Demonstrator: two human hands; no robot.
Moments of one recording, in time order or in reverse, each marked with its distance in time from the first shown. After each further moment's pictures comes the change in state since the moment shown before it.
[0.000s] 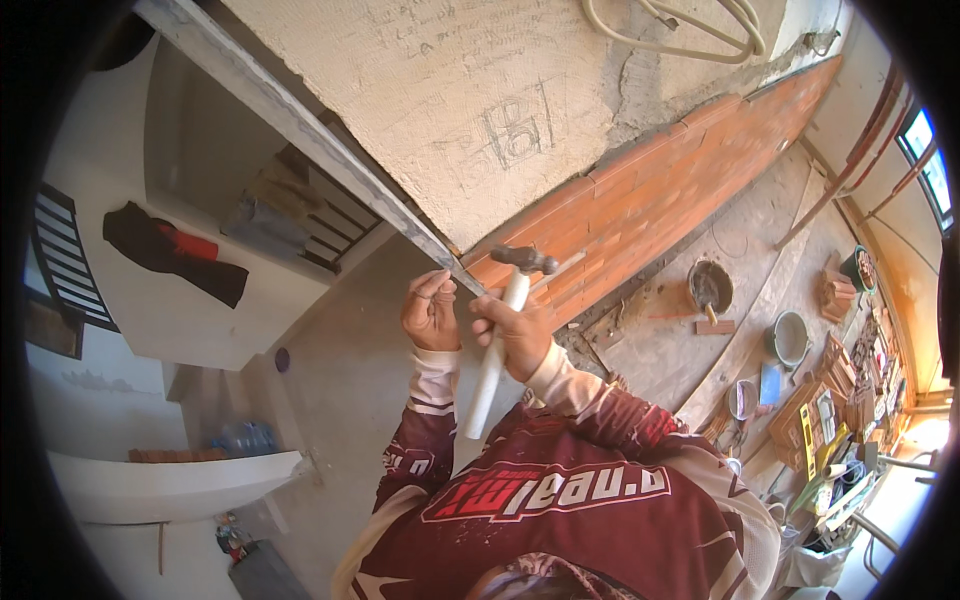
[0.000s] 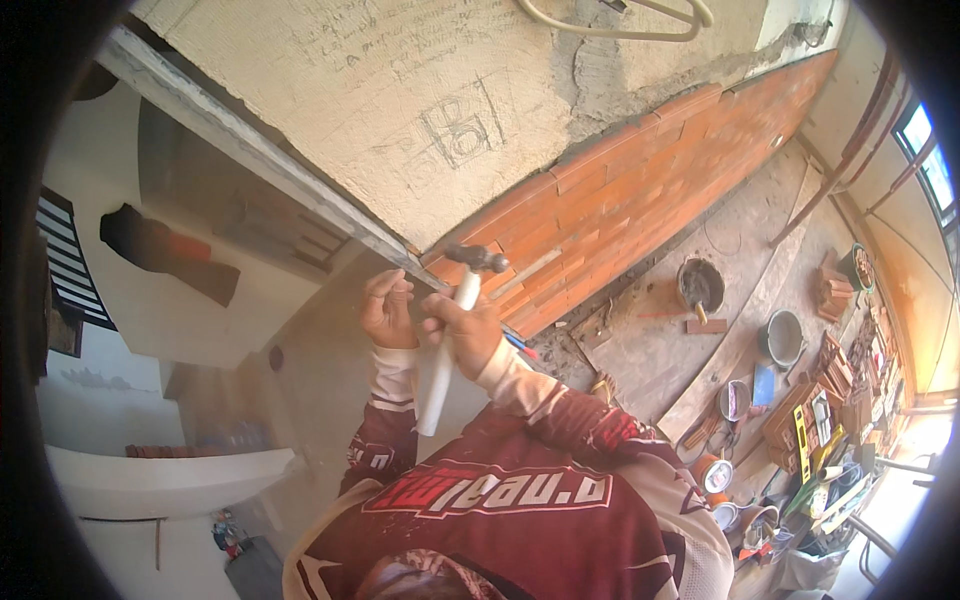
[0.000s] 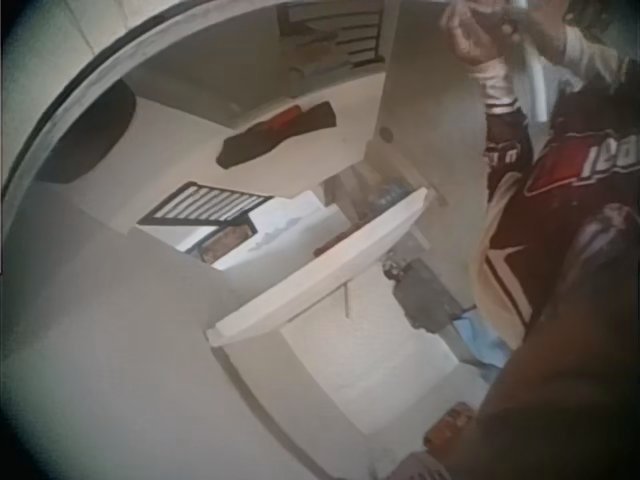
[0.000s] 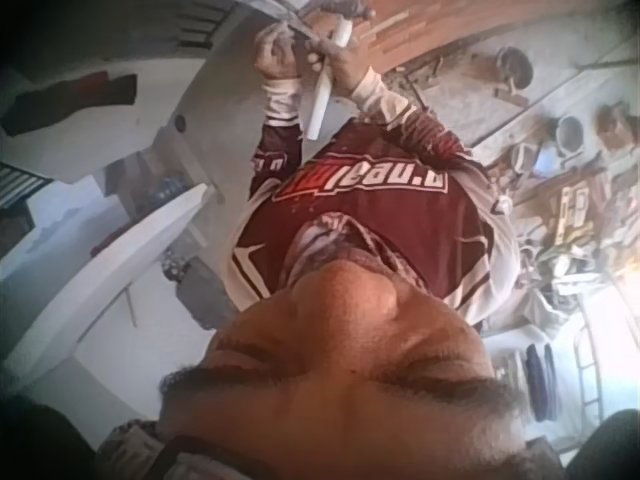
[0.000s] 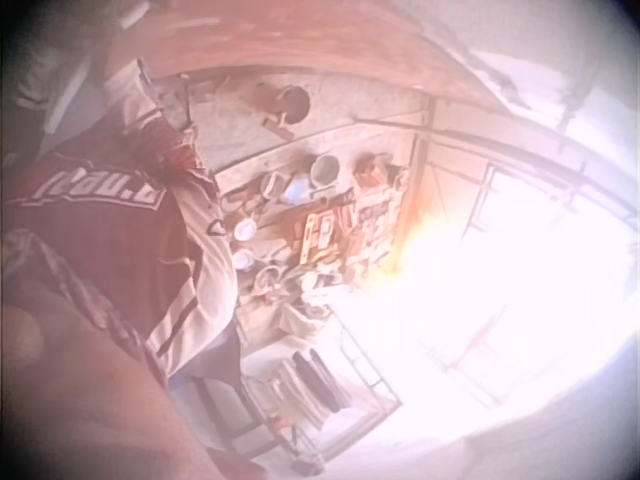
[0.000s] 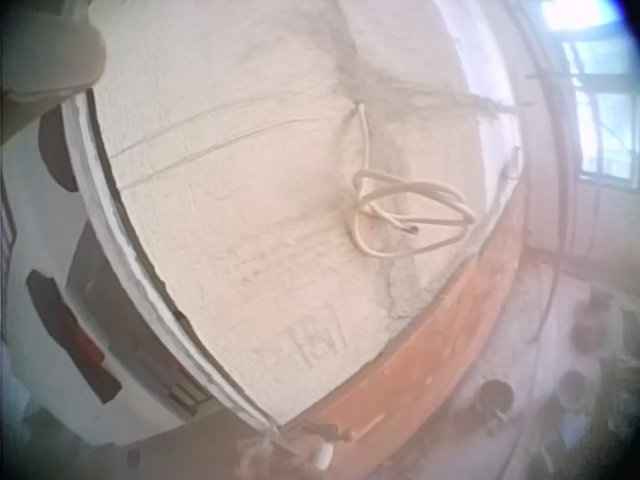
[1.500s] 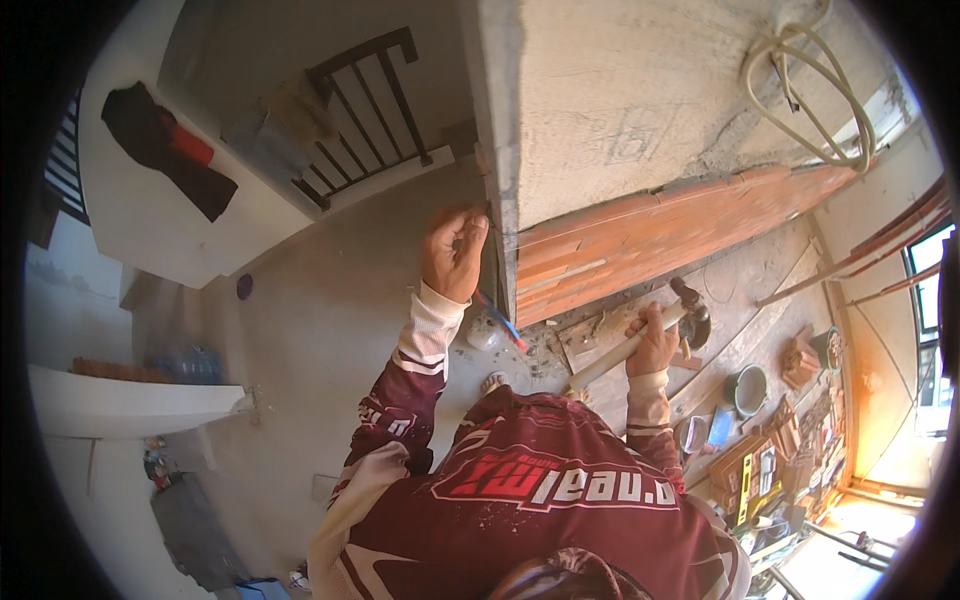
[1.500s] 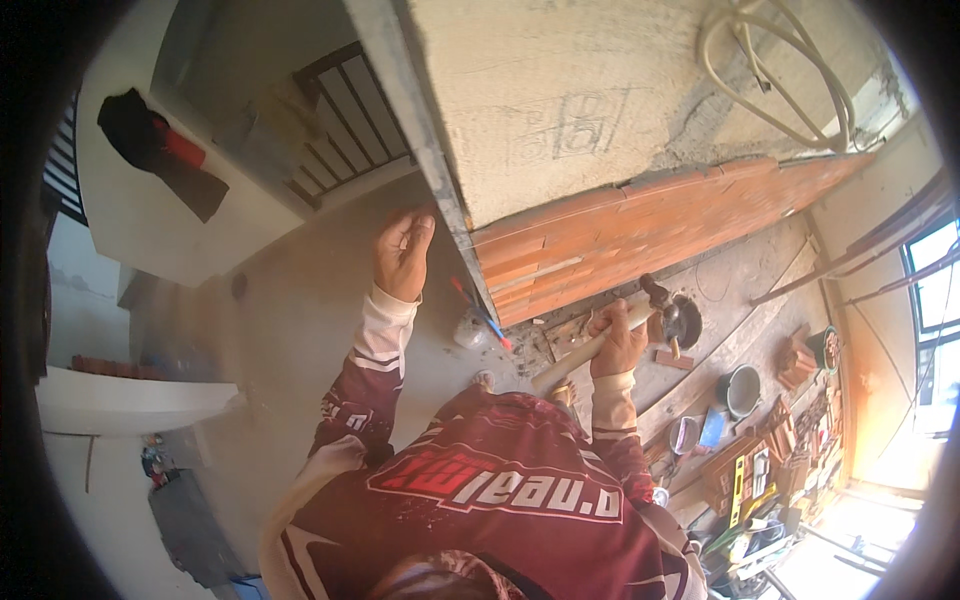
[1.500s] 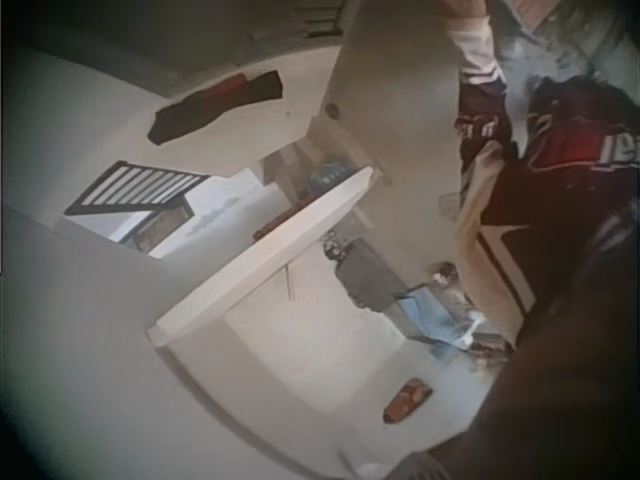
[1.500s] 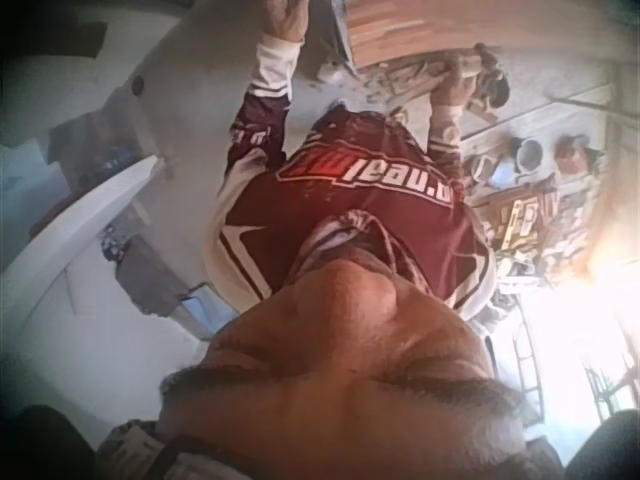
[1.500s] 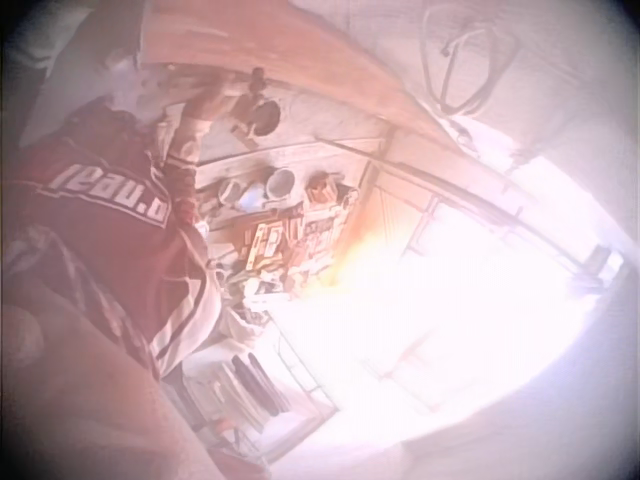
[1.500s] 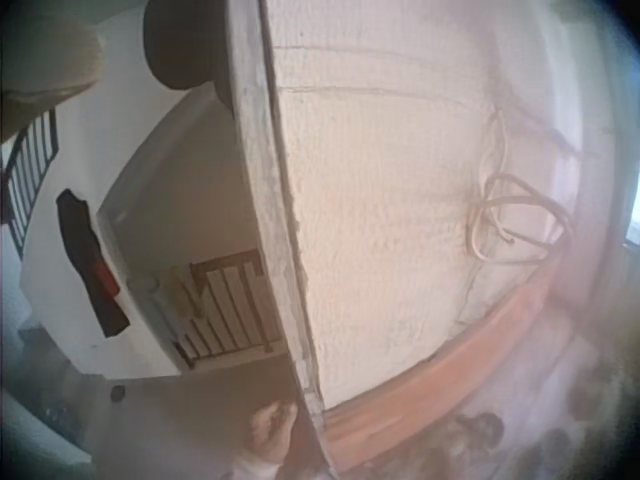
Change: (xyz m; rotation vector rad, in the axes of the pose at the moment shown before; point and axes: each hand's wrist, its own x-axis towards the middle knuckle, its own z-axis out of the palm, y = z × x) left_hand 0.038 -0.028 -0.029 -0.136 -0.117 -0.313; right_hand 0.001 -0.037 -0.136 -0.346 0.453 -0.512
